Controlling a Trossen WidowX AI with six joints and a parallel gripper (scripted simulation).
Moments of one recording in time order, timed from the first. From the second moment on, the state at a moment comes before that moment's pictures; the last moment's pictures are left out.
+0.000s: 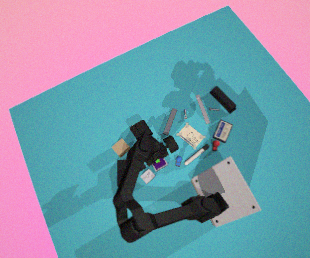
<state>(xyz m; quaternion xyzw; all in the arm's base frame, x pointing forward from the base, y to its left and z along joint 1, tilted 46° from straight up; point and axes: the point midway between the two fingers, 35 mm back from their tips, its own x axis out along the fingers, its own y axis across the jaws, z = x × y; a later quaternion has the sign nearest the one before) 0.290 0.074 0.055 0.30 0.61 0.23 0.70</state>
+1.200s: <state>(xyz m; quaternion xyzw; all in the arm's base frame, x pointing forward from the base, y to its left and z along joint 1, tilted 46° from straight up) 0.288 0.069 0.059 0.31 0.61 0.23 0.69</state>
